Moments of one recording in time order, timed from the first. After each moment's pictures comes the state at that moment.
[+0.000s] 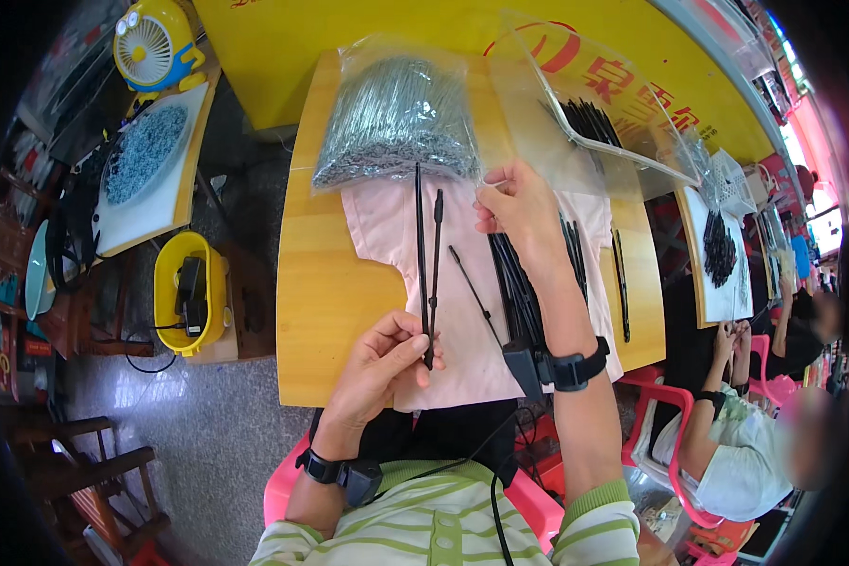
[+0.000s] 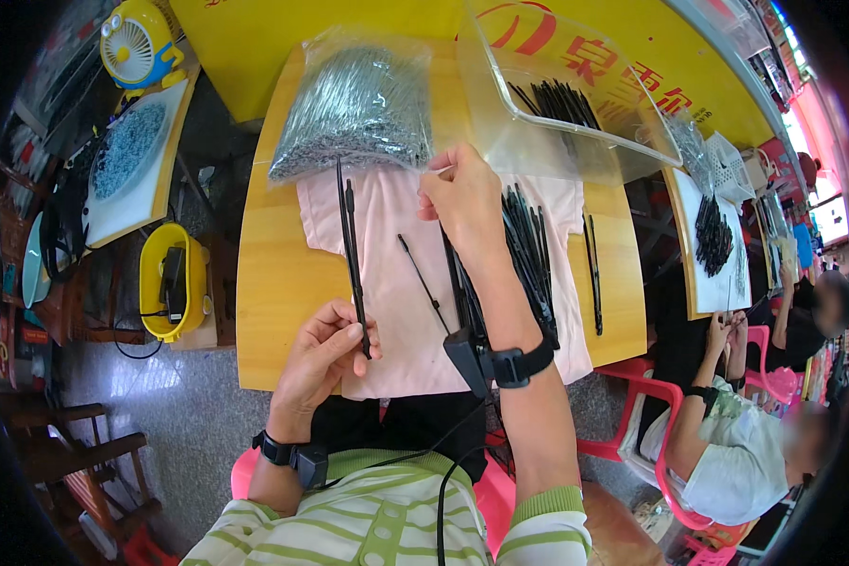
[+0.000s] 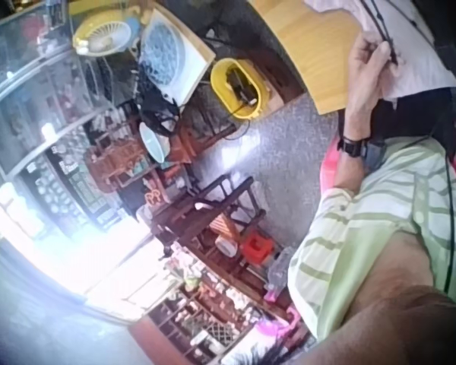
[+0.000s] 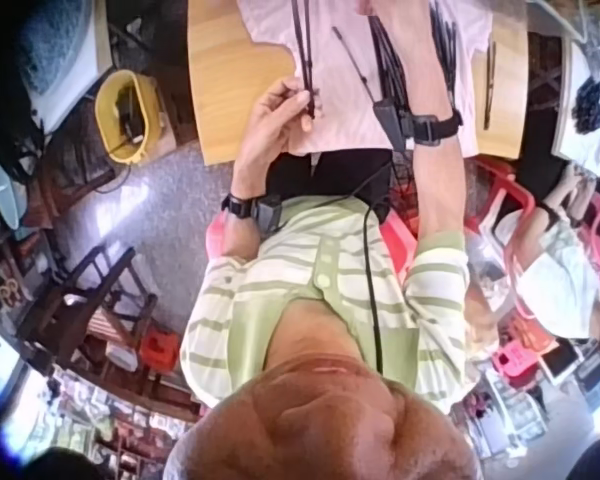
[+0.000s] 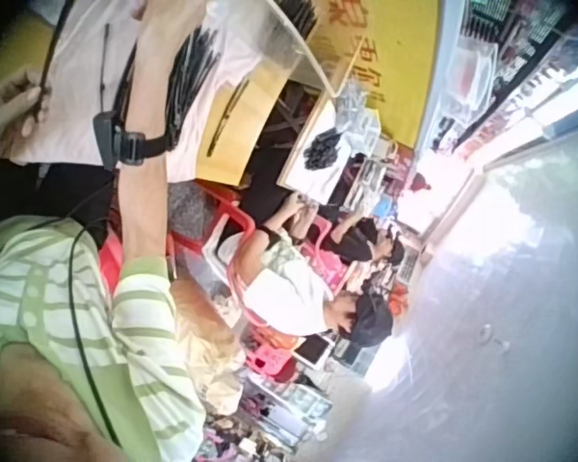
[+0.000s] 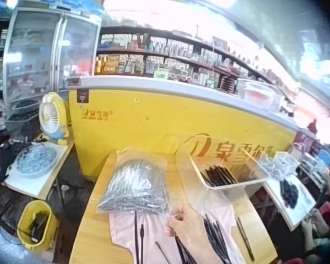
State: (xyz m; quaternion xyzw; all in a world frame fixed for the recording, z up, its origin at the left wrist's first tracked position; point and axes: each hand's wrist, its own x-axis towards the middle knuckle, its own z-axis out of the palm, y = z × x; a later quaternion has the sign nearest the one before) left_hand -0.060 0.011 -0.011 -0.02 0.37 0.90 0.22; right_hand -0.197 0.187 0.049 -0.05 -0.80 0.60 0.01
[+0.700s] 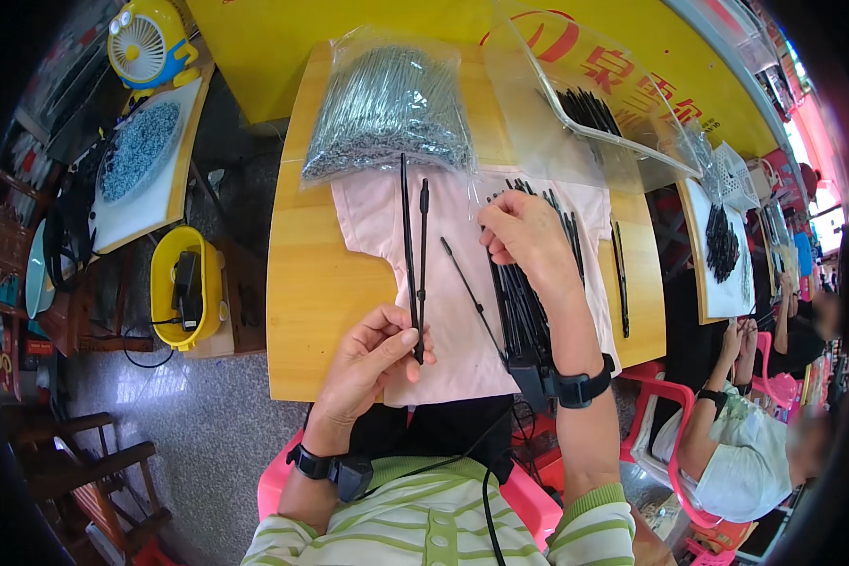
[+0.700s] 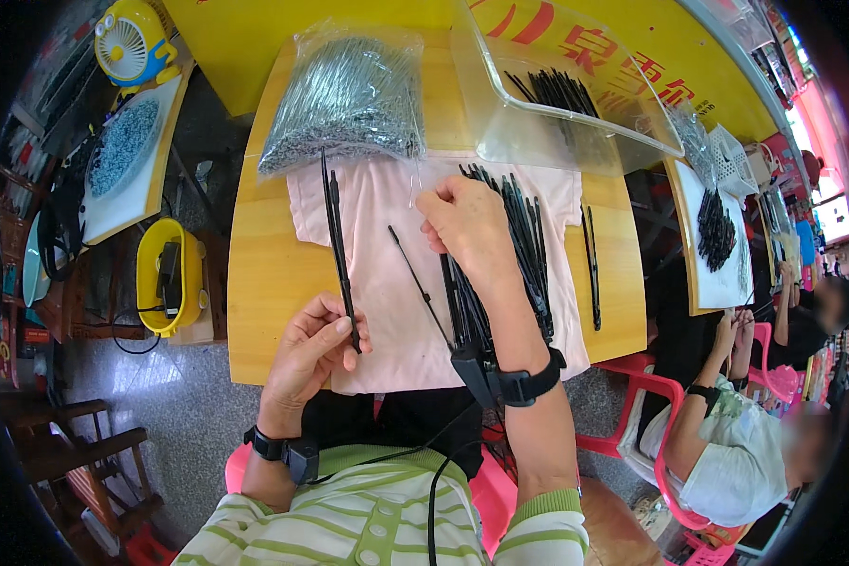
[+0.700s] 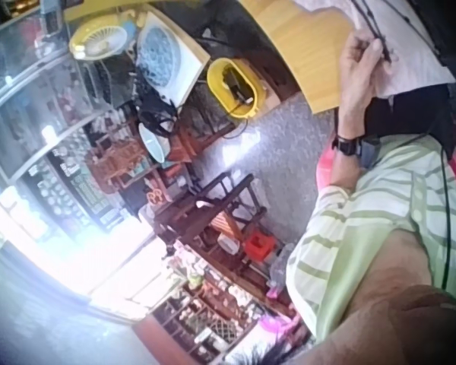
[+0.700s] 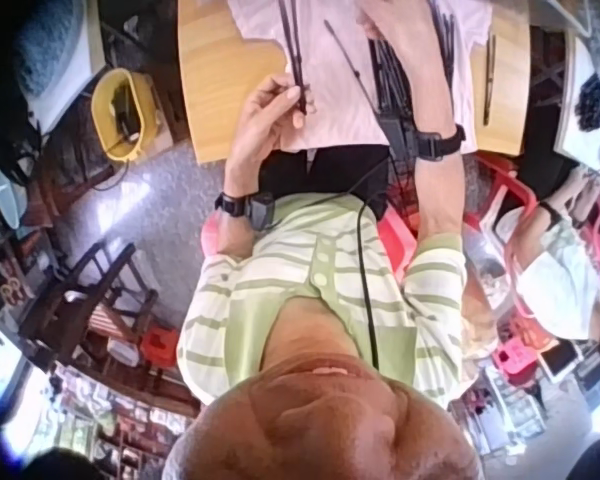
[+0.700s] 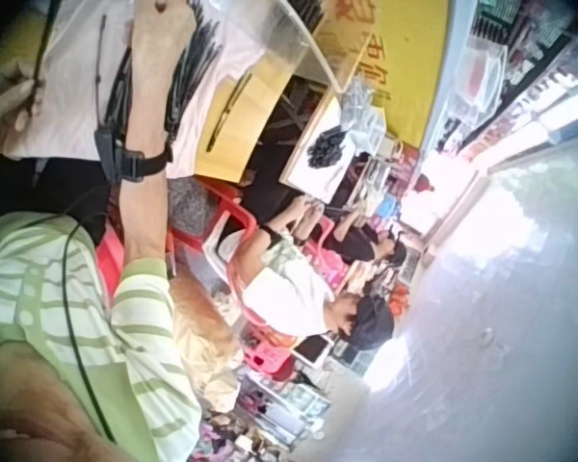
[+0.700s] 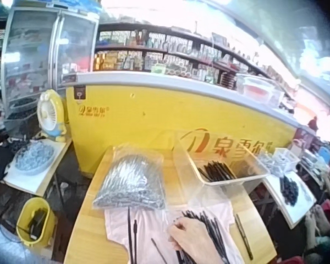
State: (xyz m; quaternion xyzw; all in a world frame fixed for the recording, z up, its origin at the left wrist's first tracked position) left_hand -0.058 0.010 -0.008 -0.03 0.37 0.90 0.22; right_hand -0.175 0.205 0.049 -0.09 -0.82 0.55 -0.12
